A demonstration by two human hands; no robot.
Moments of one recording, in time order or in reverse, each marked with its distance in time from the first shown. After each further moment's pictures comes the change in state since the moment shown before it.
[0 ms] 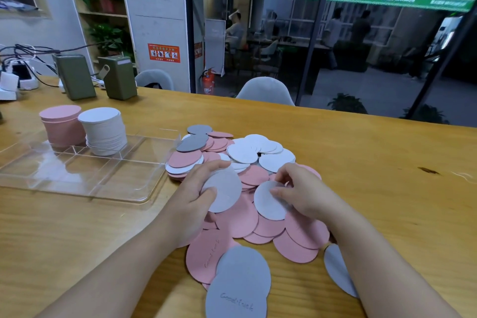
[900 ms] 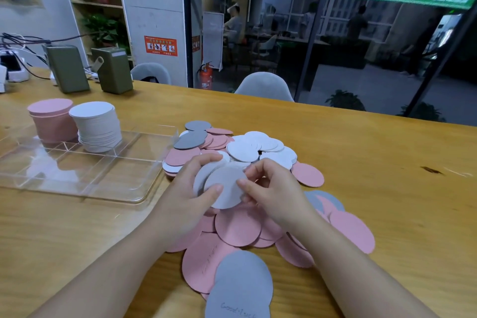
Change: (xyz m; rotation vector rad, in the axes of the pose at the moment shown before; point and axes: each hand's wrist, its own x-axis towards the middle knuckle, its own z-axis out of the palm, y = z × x) left_hand 0.007 -0.009 -0.007 -0.099 0.058 -0.009; right_hand -0.004 -0.034 0.040 0.568 0.042 -0.138
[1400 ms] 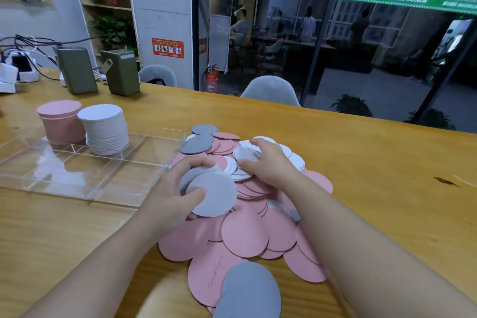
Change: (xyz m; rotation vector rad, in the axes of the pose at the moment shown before) left_hand 0.007 0.007 -0.027 0.088 0.052 -0.033; right_hand 0.099 0.023 -0.004 -0.585 -0.041 0.061
